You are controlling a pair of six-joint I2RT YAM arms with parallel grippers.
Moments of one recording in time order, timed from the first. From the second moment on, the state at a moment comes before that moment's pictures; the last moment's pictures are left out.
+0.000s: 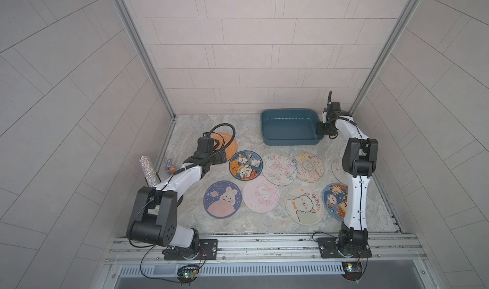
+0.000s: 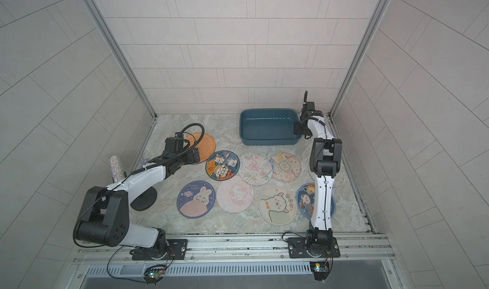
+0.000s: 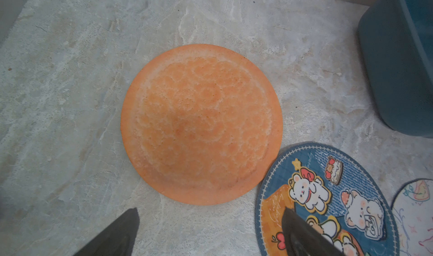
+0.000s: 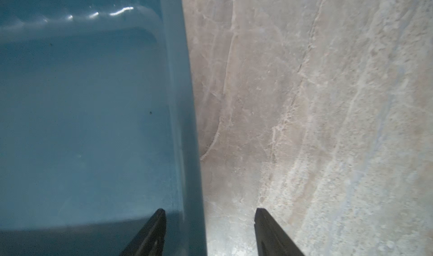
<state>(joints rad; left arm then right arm) -0.18 1.45 0.82 -0.15 -0.11 -0.26 -0.14 2.38 2.10 -0.83 -0.05 0.03</state>
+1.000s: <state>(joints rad) -0.19 1.45 0.82 -0.15 -0.11 -0.26 -0.01 2.31 1.94 -0.74 -0.05 0.06</state>
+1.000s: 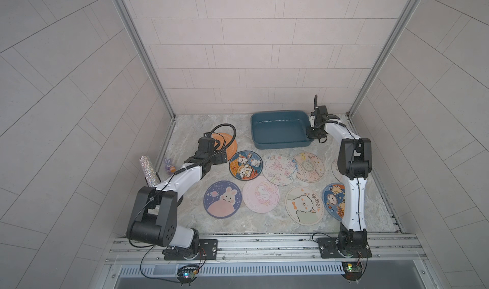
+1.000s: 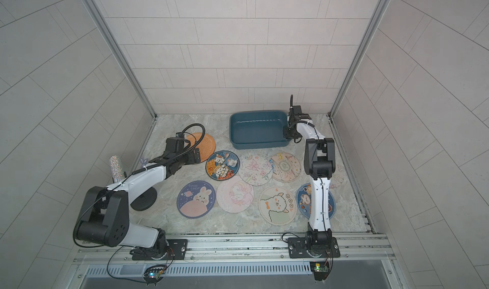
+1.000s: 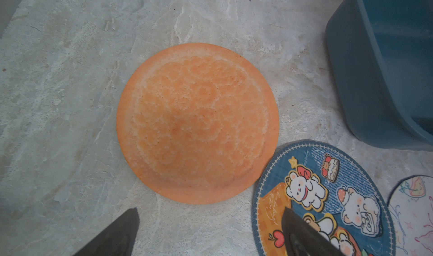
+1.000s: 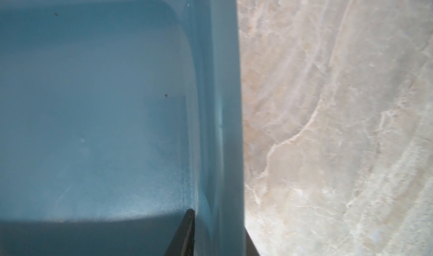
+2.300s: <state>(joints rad) -0.26 1.57 0.90 -0.31 -0.01 -0.35 0.23 1.64 1.35 -0.78 -0.16 0.17</state>
